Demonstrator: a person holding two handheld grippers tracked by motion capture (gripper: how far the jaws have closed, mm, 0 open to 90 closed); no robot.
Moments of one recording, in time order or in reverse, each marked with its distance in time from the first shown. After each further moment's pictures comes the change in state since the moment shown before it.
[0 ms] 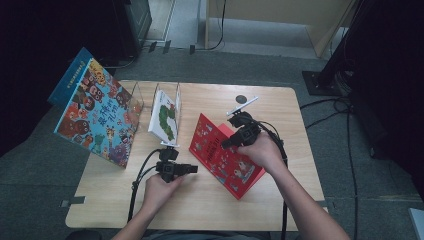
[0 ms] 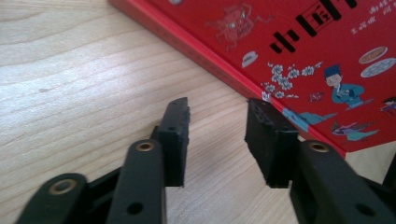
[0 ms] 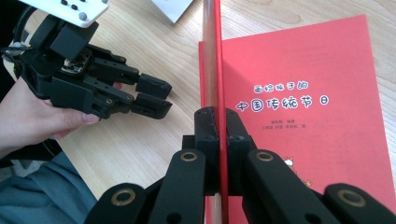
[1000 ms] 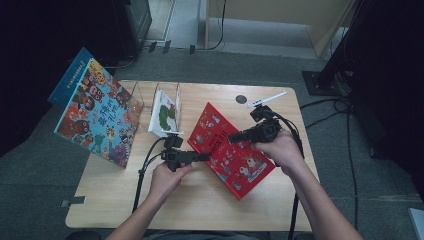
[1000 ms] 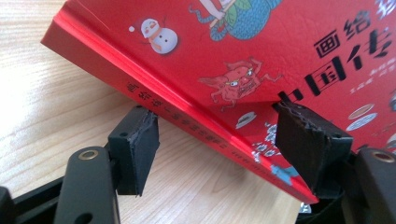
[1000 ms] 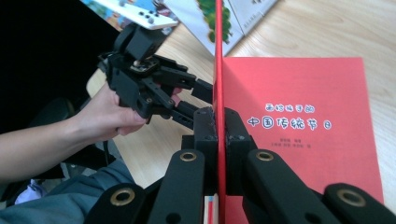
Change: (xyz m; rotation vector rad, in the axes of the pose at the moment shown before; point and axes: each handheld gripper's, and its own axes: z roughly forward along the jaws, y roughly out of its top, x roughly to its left) left arm -0.022 0.036 -0.012 -0.093 -0.208 0.019; right arm -0.010 -0.020 -0.057 -0.198 0.211 -0.022
